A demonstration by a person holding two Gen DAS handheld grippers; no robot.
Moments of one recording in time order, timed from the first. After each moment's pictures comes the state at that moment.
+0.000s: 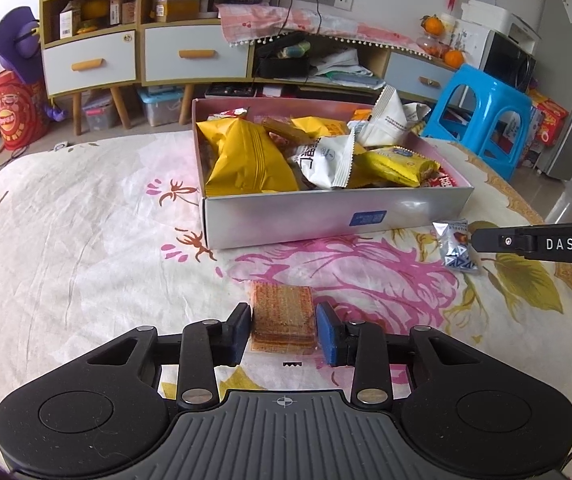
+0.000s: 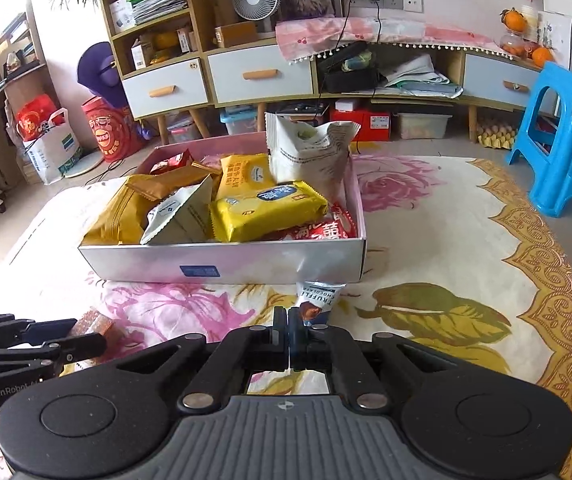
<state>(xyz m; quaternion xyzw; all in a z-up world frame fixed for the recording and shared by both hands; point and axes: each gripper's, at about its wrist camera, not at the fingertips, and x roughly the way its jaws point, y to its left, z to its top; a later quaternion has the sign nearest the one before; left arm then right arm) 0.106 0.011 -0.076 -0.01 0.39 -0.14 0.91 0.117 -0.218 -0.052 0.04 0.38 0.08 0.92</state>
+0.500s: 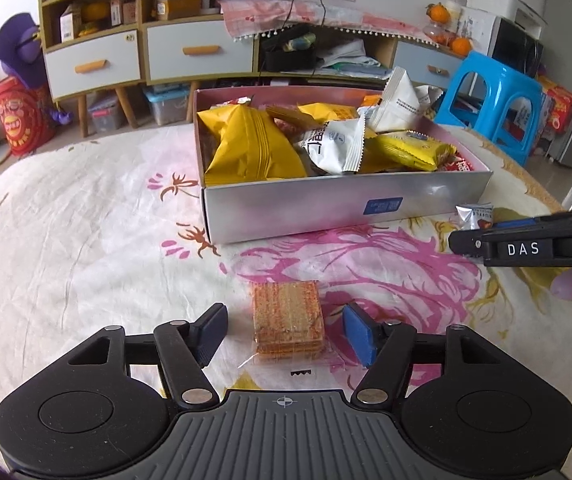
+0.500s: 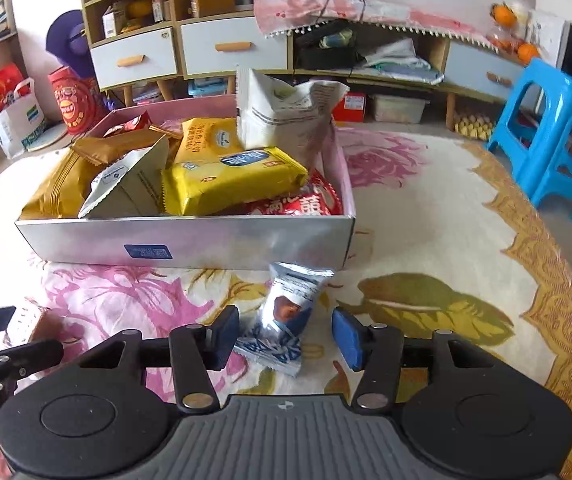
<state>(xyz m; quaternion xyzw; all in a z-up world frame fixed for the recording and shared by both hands) 0.114 0.004 -0.089 0.02 0.39 -0.13 0.91 0.141 -0.205 -0.081 -0.01 0.41 0.04 0.91</state>
